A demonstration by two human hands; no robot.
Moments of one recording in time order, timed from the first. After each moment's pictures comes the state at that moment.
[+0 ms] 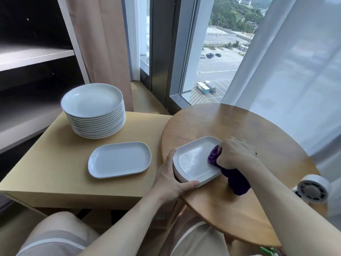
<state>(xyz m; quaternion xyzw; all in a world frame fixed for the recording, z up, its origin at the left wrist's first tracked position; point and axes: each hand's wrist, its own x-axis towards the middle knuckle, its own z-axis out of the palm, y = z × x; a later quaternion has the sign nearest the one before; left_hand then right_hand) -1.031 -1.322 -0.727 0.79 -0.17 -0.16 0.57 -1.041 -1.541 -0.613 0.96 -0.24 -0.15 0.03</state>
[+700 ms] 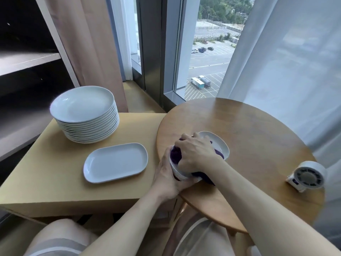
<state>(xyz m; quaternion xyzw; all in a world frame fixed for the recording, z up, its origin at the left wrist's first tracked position) -1.030 -1.322 -0.721 0.81 -0.20 -0.14 0.53 -1.025 -1.459 -0.625 1.00 0.00 -0.09 0.04</state>
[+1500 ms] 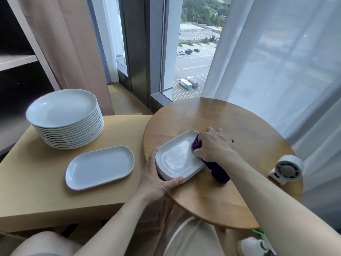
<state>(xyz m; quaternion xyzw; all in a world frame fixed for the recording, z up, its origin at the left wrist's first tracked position) -1.023 -1.322 -0.731 0.79 -0.19 -0.17 0.56 -1.040 -1.547 -0.631 0.98 -0.21 -0.05 0.04</state>
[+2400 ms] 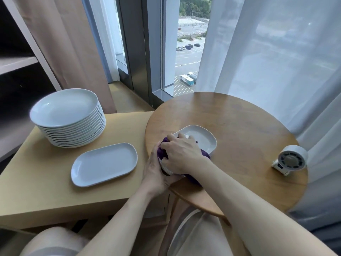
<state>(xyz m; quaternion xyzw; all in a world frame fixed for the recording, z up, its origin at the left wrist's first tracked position) -1.022 -1.322 -0.732 0.81 -0.22 -0.13 0.53 -1.043 -1.447 -0.639 1.00 0.00 -0.01 0.00</state>
